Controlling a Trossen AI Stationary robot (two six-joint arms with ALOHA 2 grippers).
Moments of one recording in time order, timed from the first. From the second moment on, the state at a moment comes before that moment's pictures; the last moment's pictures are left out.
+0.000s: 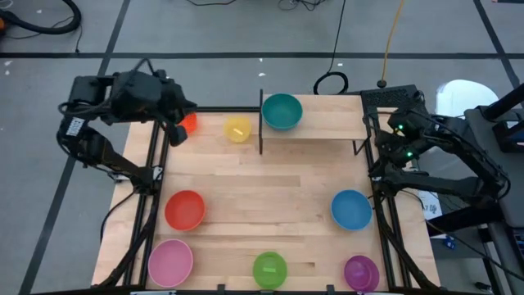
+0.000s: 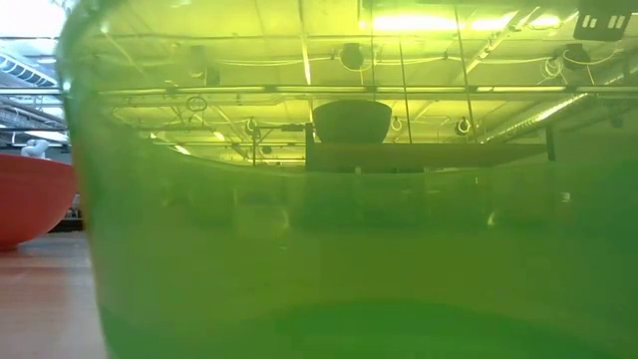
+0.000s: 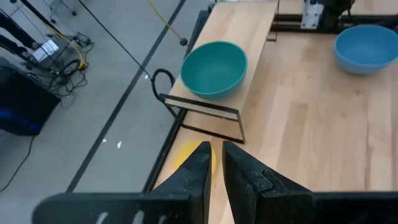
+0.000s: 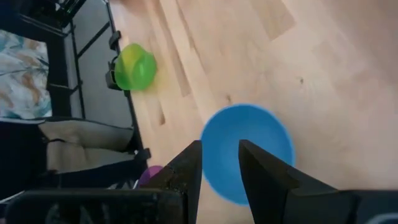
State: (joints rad) left arm 0.09 1.43 2.30 -1.57 -0.37 0.00; right arm -0.53 0.75 1.19 -1.57 -0.60 0.14
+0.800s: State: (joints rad) left arm 0.09 1.34 2.30 -1.57 -0.37 0.07; right arm 0.04 1.14 1.19 -1.46 -0.53 0.37
